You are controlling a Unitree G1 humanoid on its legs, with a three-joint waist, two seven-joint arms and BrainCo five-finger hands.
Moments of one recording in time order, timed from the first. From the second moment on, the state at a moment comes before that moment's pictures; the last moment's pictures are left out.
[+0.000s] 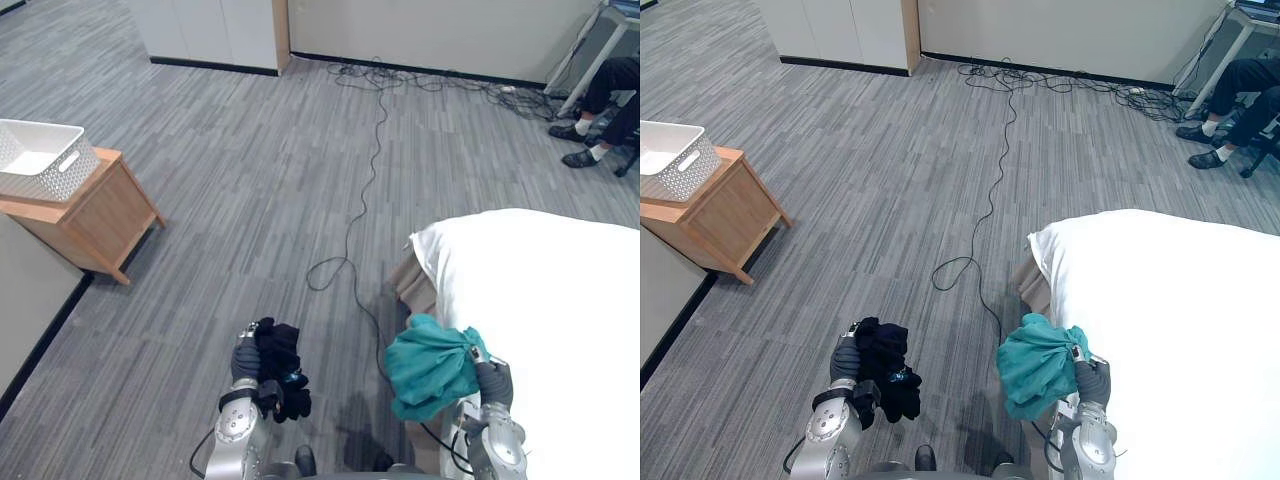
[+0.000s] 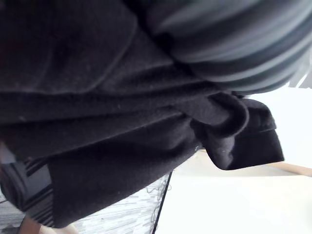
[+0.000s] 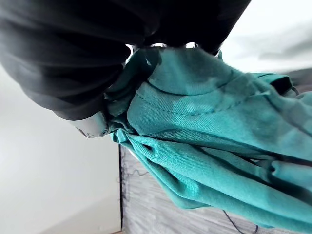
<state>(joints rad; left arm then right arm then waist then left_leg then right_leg) 0.24 -0.06 -0.04 0.13 -0.17 -0.09 0.16 0.33 0.07 -0.21 0.09 0.15 -0.08 -0.17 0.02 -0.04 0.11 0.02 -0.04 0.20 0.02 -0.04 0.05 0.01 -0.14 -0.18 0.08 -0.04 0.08</state>
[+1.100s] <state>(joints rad) 0.18 -0.02 0.02 0.26 -0.20 -0.01 0.20 0.12 -0.05 -0.07 0.30 -0.13 0.02 -0.21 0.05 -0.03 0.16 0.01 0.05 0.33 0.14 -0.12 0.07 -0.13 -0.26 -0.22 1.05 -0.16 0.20</state>
